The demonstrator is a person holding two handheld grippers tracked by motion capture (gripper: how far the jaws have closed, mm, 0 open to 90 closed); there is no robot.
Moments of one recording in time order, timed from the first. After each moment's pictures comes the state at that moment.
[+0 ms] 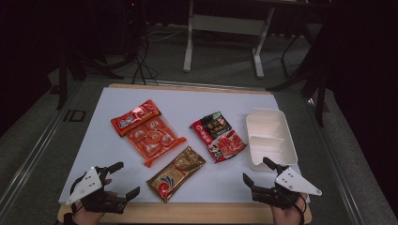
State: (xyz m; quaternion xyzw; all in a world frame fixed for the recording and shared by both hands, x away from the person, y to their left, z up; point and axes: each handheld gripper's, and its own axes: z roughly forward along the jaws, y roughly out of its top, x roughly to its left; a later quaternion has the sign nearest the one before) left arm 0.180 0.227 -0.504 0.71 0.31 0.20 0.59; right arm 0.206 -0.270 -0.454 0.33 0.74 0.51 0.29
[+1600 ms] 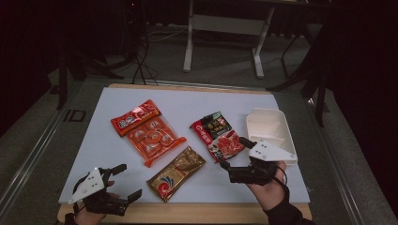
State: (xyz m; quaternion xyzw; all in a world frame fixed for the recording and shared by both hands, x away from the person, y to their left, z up) left arm 0.180 0.223 -0.506 0.72 0.31 0.18 0.60; right arm 0.245 -0.200 -0.396 0.29 0.78 0.50 0.23
